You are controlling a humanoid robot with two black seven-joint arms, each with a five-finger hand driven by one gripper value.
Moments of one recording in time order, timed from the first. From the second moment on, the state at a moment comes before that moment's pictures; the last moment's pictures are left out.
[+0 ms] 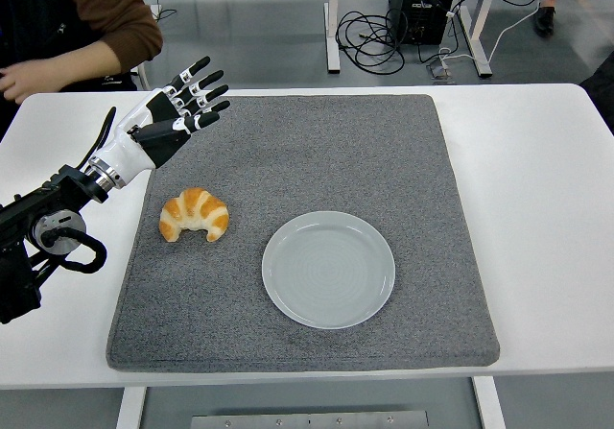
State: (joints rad) left arm -0.90 0.30 -0.40 -0.61 0.12 -0.58 -0.49; right arm -0.12 0.00 0.09 0.12 -0.15 -0.06 0.31
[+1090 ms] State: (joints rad) left arm -0.89 0.31 -0.40 -0.61 0.12 -0.57 -0.49; right arm -0.12 0.00 0.09 0.12 -0.15 -0.06 0.31
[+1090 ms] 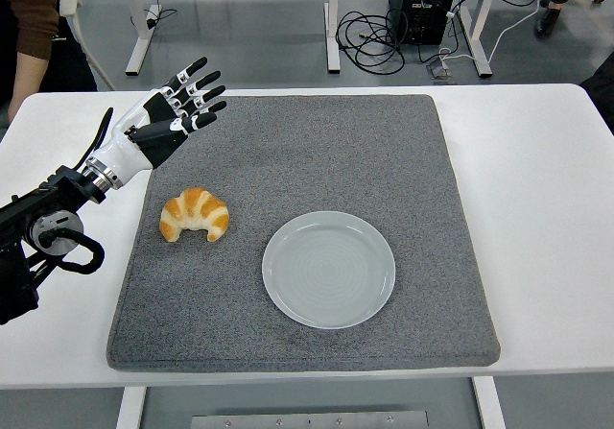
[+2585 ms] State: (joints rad) left arm -1.19 0.44 -0.11 -0.63 0.57 -0.57 -0.49; right arm -0.12 0.00 0.09 0.12 -0.15 -0.06 0.31
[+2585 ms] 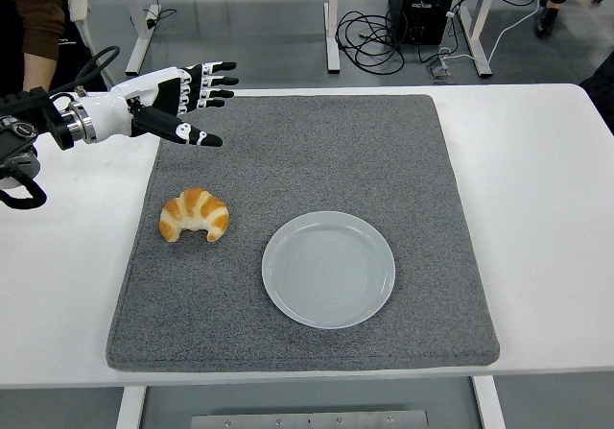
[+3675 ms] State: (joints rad) left arm -1.08 0.74 -0.11 -1.15 1.42 0.04 -0.60; right arm -0.12 0.00 0.09 0.12 -0.15 -0.06 0.31
